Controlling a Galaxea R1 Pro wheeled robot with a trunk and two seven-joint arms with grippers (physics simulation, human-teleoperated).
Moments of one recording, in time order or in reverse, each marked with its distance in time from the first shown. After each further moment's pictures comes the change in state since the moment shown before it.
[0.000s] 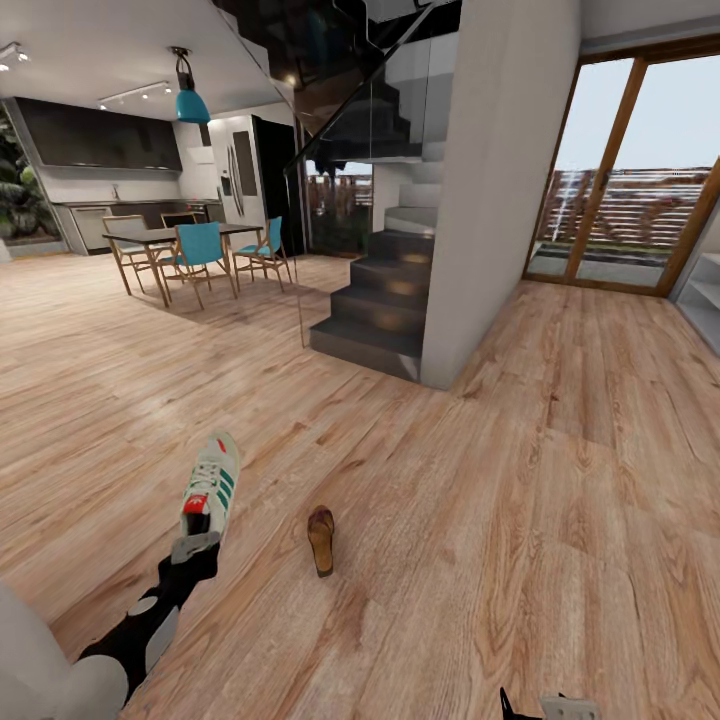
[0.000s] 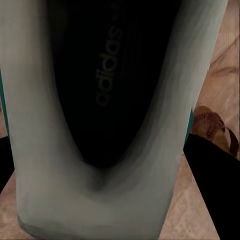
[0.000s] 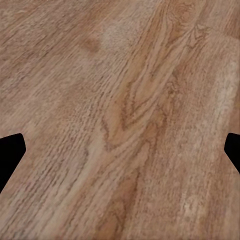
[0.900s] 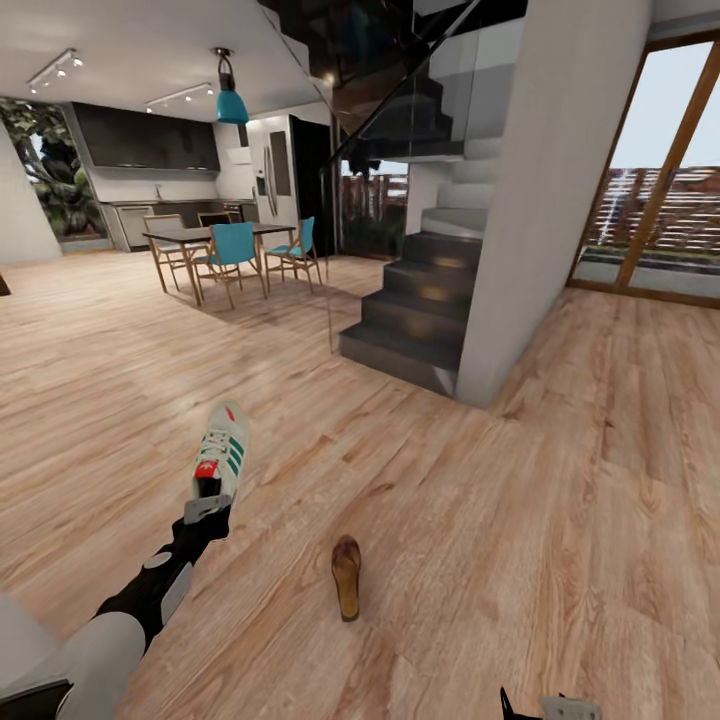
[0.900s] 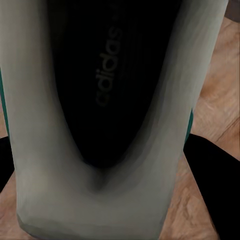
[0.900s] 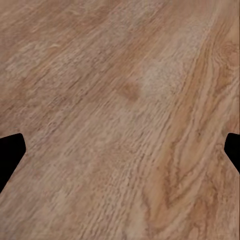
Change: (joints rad) left arm -0.089 -0.023 0.002 -0.059 -0.024 0.079 0.001; right arm 0.000 0.000 0.000 0.000 0.000 -0.002 -0.001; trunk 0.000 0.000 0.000
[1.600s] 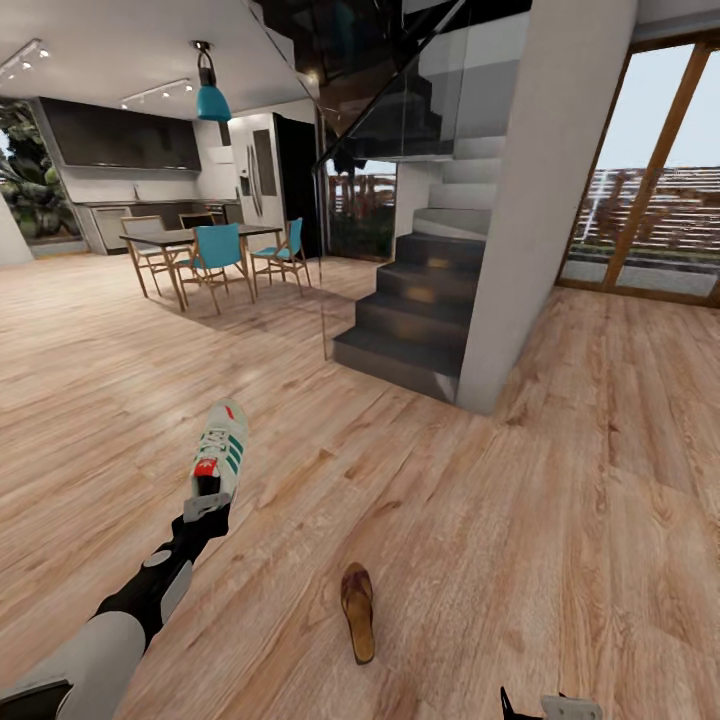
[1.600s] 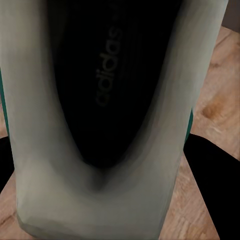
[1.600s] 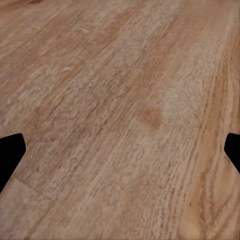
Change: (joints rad) left arm 0.001 0.000 0.002 -0.012 0.000 -0.001 0.000; right arm 0.000 -0.001 0.000 -0.002 0.000 0.000 0.001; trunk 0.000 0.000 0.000
